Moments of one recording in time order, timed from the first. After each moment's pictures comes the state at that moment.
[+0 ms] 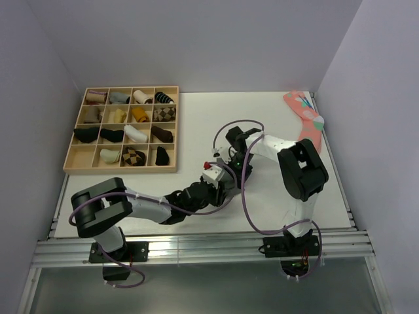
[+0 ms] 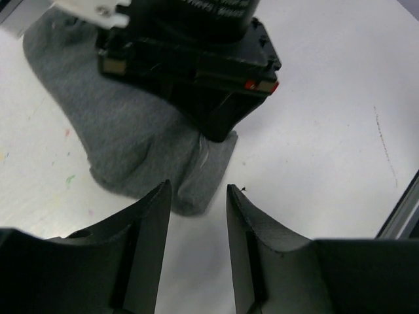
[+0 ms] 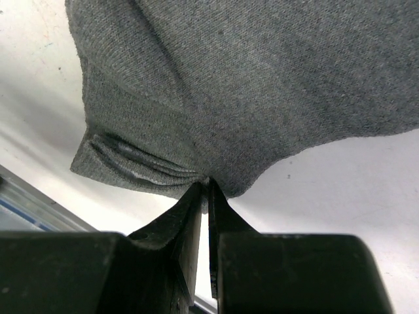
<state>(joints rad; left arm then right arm) -1.17 1.62 0.57 0.73 -0.32 -0.40 0.49 1.88 1.21 -0.90 -0.28 -0.38</state>
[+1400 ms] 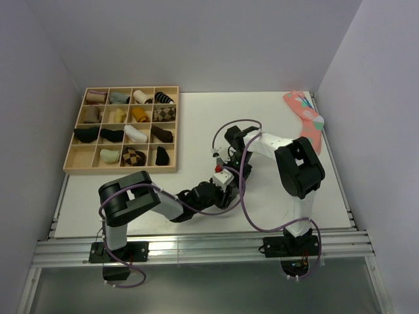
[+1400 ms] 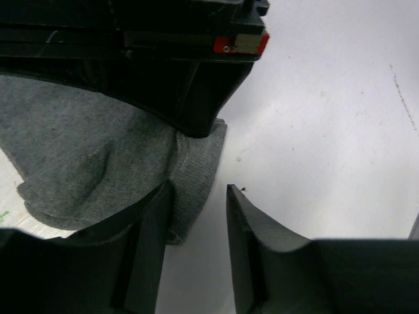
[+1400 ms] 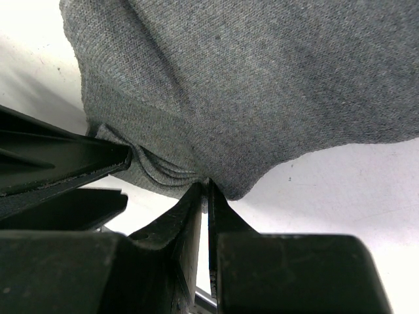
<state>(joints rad) -1.14 1.88 0.66 0.88 -0.16 -0.31 0.49 1.92 1.26 -0.96 -0.28 -0.38</state>
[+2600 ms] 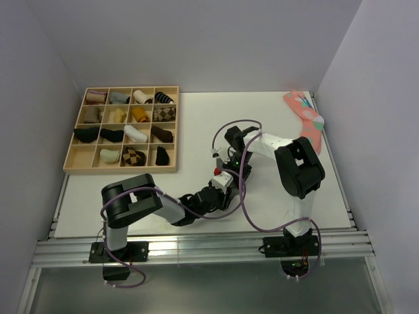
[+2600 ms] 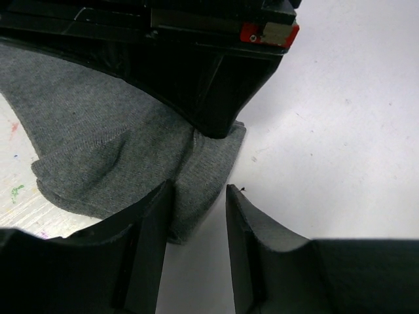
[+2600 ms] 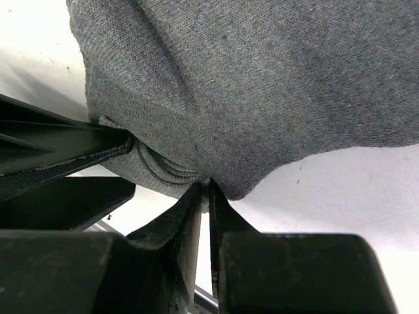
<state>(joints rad) -1.19 1.89 0.65 0.87 -0.31 -0.35 0.49 1.92 1.25 -0.96 -0.30 -0.38</state>
